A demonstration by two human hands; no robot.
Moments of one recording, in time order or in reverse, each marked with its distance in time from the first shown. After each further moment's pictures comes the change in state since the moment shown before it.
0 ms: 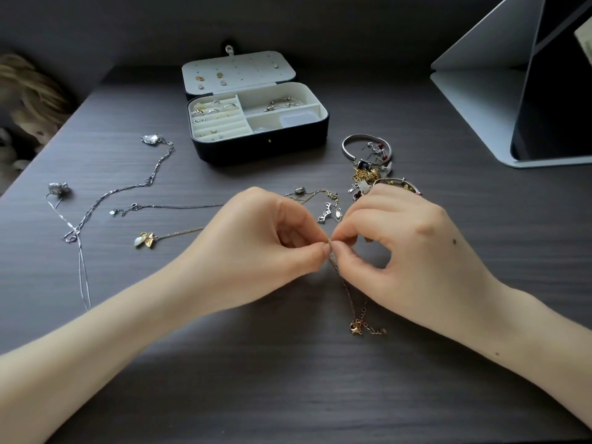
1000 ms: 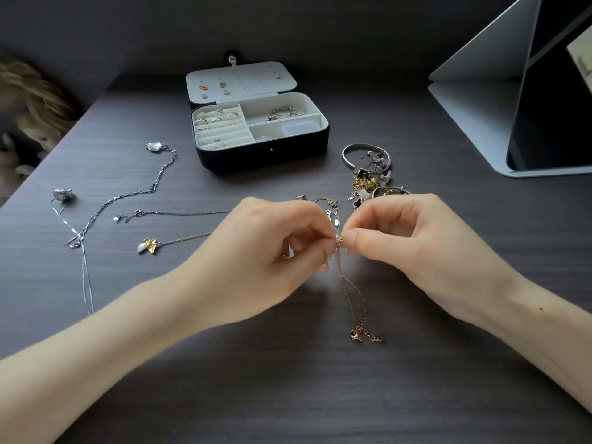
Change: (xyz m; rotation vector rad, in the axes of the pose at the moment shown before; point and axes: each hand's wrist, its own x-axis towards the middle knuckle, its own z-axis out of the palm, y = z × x) left_hand -0.001 -0.005 0.000 0.172 0.055 0.264; right_hand 0.010 -0.005 -0.019 0.826 -0.192 0.663
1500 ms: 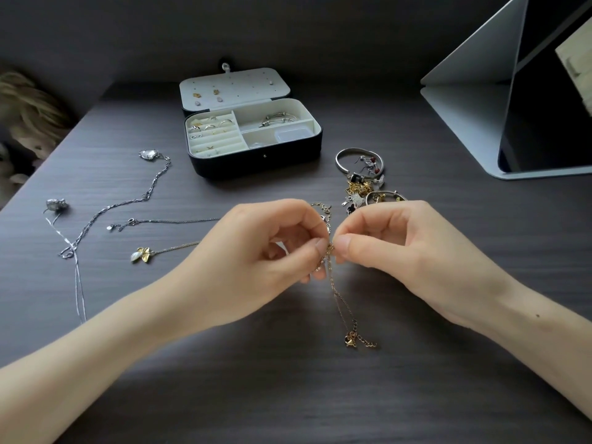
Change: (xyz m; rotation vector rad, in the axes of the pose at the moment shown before) left_hand 0.001 0.002 0.000 -0.268 -0.042 -0.103; right_hand -0.001 0.000 -0.003 -0.013 -0.065 0.010
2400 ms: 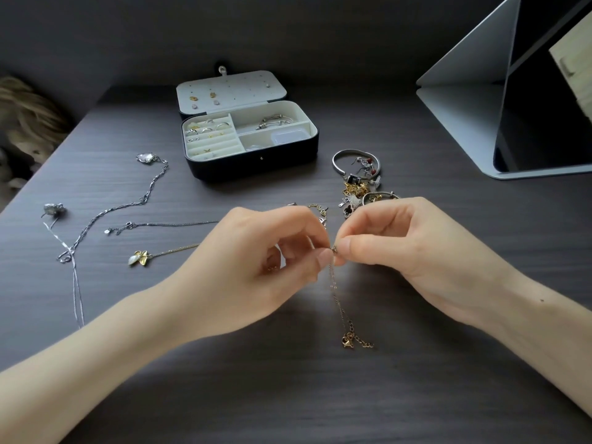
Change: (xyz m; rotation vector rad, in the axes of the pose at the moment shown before) left_hand -0.001 -0.005 -0.003 0.194 0.017 0.193; right_hand 0.000 -0.008 -0.003 0.128 -0.013 0.096
